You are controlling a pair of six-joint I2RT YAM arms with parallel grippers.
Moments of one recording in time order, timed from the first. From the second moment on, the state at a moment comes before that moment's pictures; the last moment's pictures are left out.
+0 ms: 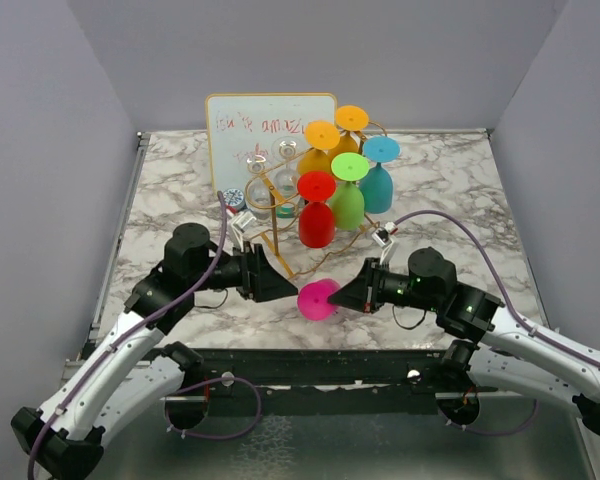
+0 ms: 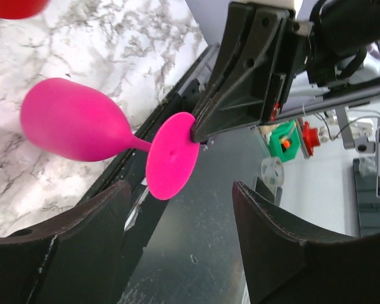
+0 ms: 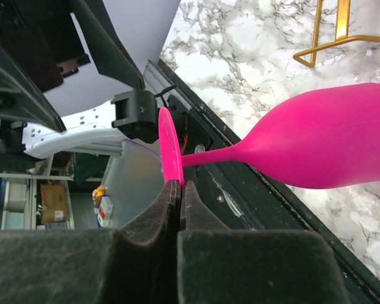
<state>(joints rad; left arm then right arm) -0.52 0.71 0.75 -0.38 0.76 -0.72 0.95 0.77 0.63 -0.15 -0.26 0.89</state>
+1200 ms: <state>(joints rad) -0.76 0.80 0.74 -0.29 0.60 -0.71 0.95 0.76 0.63 -0.10 -0.33 0.89</state>
